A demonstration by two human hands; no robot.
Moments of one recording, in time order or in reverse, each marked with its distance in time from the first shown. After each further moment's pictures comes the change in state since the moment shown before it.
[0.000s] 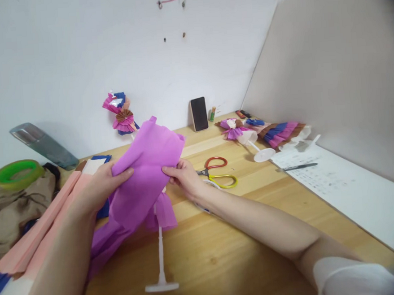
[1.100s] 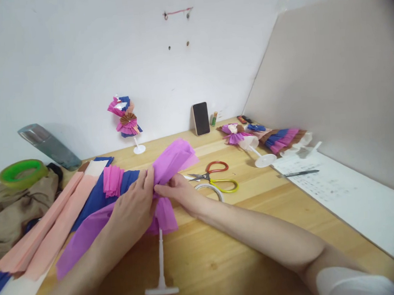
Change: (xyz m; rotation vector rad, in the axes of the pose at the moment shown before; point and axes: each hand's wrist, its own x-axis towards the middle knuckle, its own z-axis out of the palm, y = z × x) left_hand -0.045 0.022 0.061 0.878 -0.082 0.162; right_hand -0.028 -0.004 0.020 -0.103 -0.196 0.084
